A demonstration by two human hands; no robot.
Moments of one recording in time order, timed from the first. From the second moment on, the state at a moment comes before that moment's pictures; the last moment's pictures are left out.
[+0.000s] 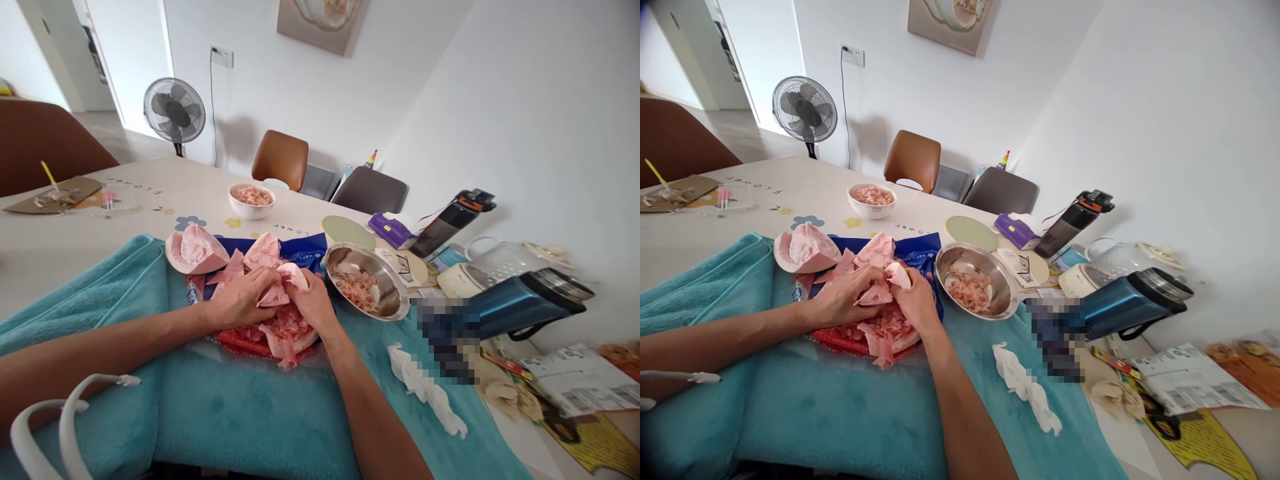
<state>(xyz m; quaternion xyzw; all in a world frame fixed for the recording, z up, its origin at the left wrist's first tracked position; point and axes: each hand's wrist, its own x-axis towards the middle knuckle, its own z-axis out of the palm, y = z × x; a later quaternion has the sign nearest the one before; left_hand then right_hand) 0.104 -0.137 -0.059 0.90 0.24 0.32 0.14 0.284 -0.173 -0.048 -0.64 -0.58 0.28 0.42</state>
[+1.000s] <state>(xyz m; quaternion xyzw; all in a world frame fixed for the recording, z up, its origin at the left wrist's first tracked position) 0.093 -0.149 -0.055 0.86 0.11 0.47 0.14 0.253 -0.193 -0.035 -0.45 -0.33 0.51 0.66</state>
